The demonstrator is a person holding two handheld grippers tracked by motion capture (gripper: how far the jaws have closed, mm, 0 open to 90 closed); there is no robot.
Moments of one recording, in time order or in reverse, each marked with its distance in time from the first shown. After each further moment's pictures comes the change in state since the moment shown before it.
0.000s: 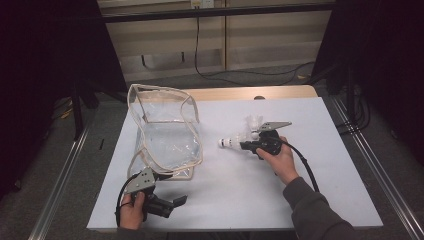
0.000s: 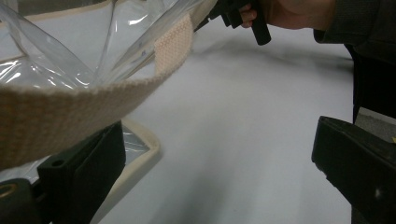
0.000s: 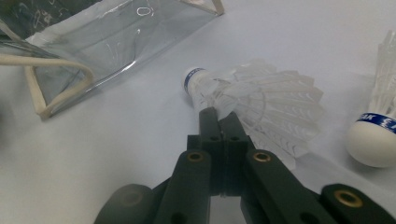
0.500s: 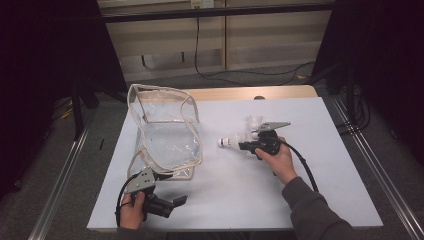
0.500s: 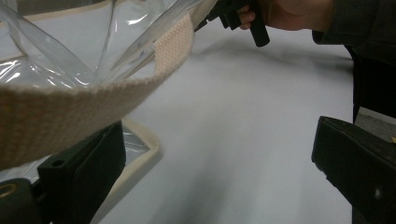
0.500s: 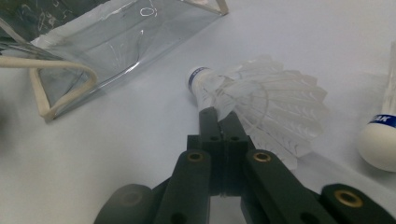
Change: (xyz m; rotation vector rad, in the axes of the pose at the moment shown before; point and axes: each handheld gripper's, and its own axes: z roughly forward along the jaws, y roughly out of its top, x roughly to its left) left arm 0.000 0.000 0.000 -0.001 -0.002 -0.002; right arm 0.001 -0.001 0.004 -0.002 0.015 0.006
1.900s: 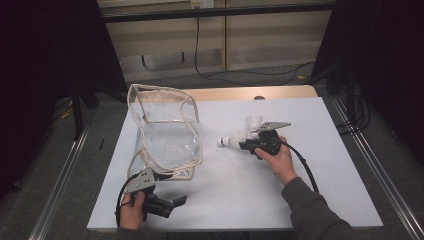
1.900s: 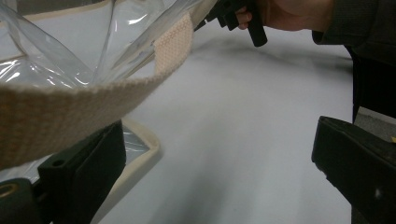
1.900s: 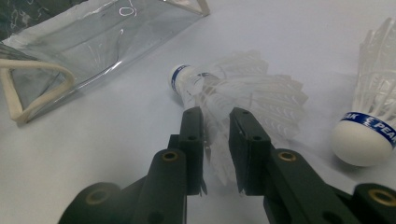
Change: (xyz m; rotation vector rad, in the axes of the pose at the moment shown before) left arm 0.000 0.000 0.000 0.001 -0.001 -0.002; right arm -0.002 -0.001 0.000 -0.007 -0.069 -0.004
